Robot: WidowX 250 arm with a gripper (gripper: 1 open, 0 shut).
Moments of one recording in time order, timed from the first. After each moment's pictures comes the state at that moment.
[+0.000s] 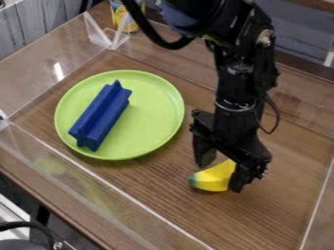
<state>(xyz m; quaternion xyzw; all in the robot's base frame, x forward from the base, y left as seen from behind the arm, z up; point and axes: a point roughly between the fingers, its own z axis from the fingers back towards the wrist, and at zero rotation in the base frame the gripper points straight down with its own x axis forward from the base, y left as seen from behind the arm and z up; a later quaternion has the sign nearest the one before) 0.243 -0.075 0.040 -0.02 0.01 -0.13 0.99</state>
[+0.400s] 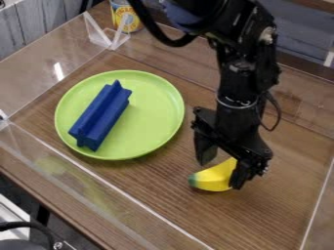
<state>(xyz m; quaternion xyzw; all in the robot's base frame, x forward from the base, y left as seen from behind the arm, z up) 0.248 -0.073 0.040 -0.02 0.01 -0.13 0.99</state>
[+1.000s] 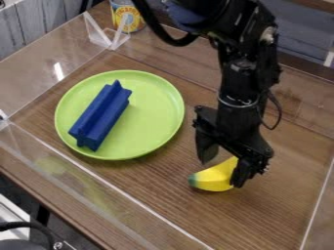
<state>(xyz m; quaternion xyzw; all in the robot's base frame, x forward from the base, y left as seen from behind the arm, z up) 0.252 -0.071 0.040 -0.02 0.01 -0.13 0.99</state>
